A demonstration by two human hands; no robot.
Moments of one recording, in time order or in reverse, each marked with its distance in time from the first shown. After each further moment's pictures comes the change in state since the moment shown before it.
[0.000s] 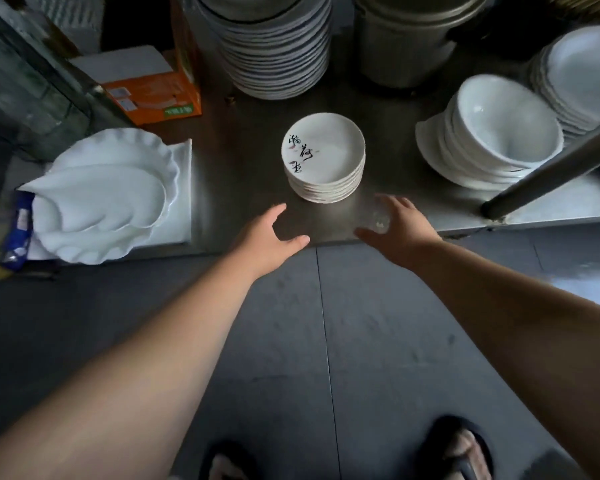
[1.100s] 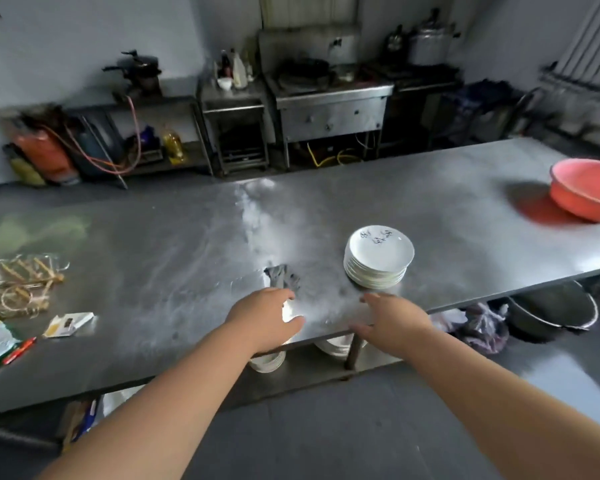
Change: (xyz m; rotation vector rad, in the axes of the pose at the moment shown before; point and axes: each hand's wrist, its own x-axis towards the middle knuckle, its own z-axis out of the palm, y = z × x) left_hand -0.404 0.529 -0.315 0.573 0.047 0.425; right_hand -0.374 -0.213 -0.577 -0.359 0.116 0.045
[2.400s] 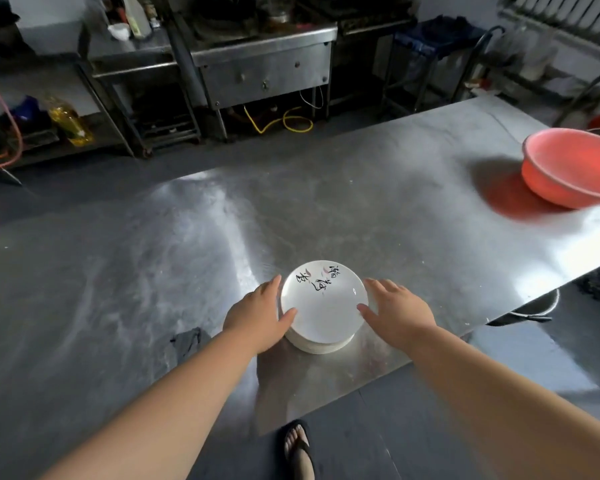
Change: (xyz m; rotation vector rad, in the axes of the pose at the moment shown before) left_hand 0.315 0.085 0.060 -0.006 -0.102 0.050; right_hand 0.230 0.197 -0.022 0.036 0.072 0.140
